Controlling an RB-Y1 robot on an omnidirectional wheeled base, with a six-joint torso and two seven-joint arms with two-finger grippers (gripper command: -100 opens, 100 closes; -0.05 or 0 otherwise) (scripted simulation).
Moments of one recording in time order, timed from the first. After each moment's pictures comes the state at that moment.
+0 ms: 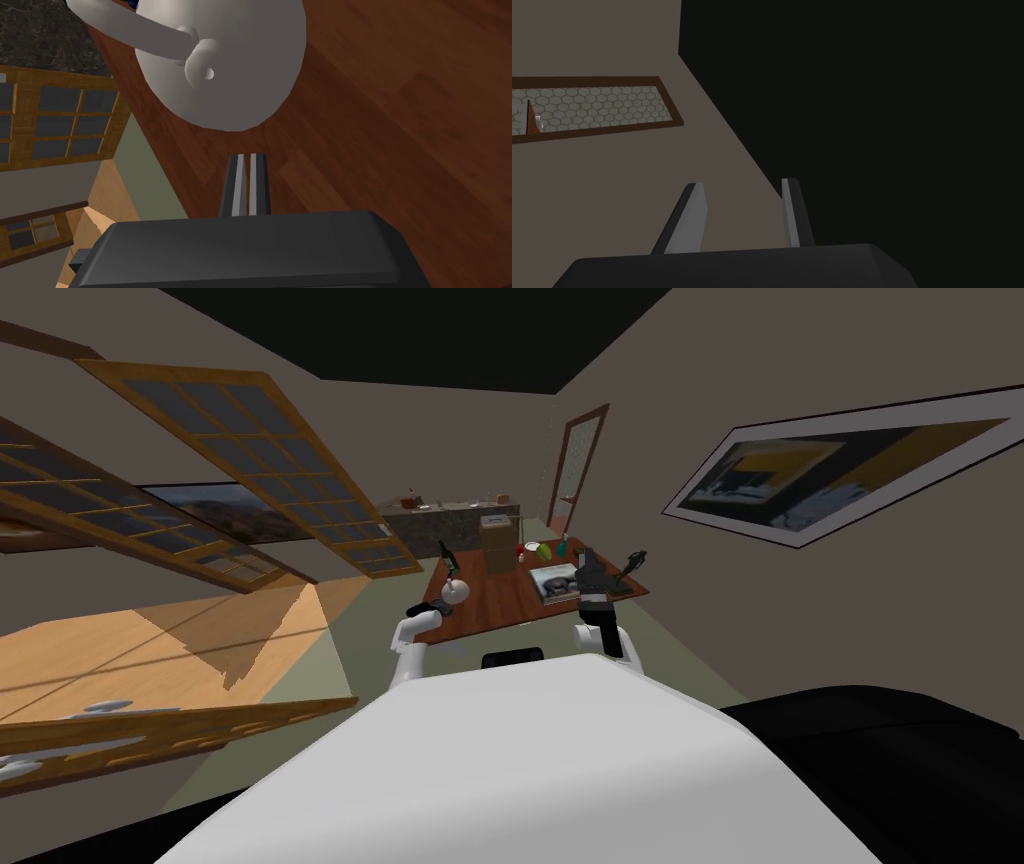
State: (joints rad) left arm -0.07 0.15 0.23 -1.51 0.17 0.78 0.52; right arm 0.45 0.00 -0.05 -2.20 0.12 -0.37 -0.03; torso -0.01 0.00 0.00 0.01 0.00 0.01
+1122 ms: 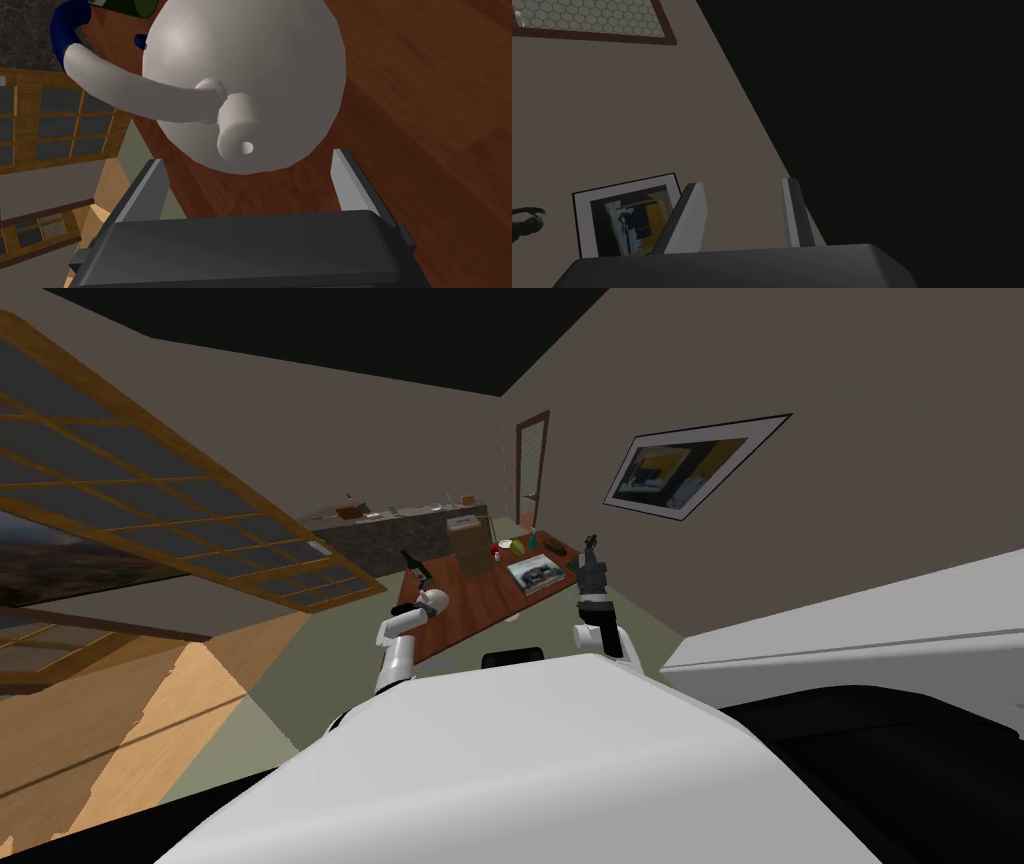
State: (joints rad) left arm -0.21 0.22 0.43 -1.25 0.05 0.71 0.64; right arm 0.45 0.00 -0.05 -2.20 0.12 -0.37 -0.03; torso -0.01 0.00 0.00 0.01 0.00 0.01
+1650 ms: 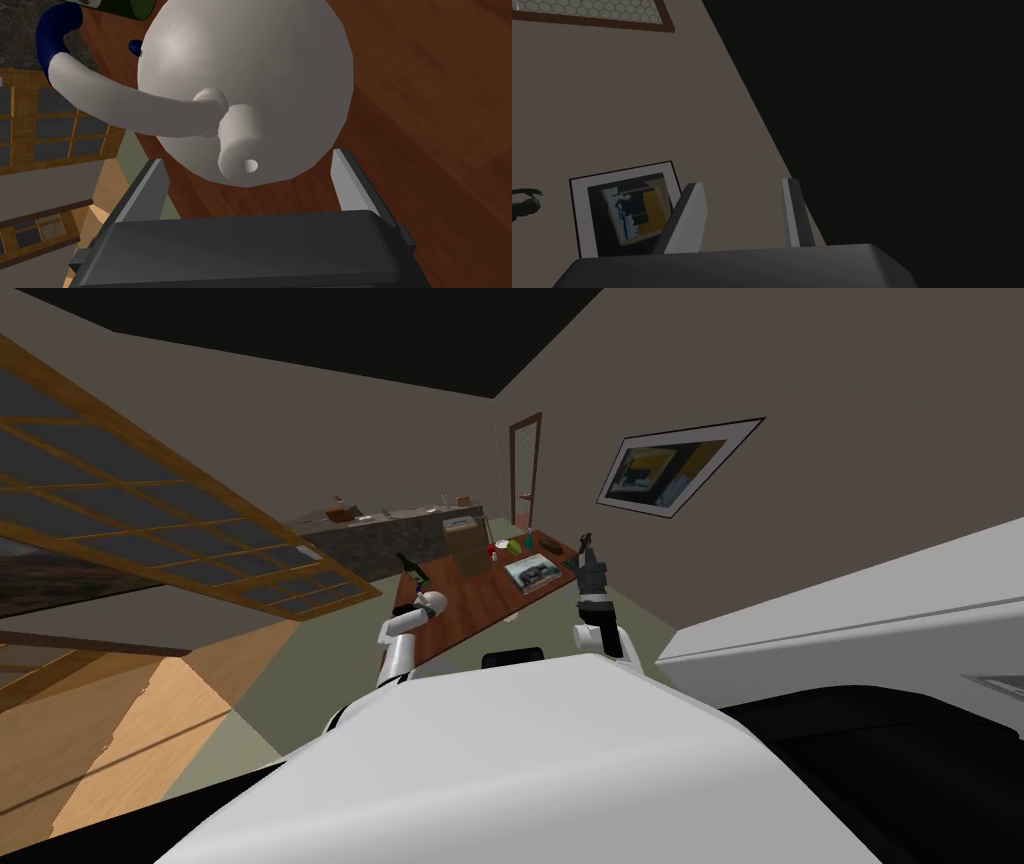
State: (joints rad) left arm -0.26 0.23 0.47 -1.14 0.01 0.65 0.66; right arm 0.45 0.00 -0.05 -2.20 0.12 -0.37 -0.03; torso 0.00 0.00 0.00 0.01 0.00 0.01
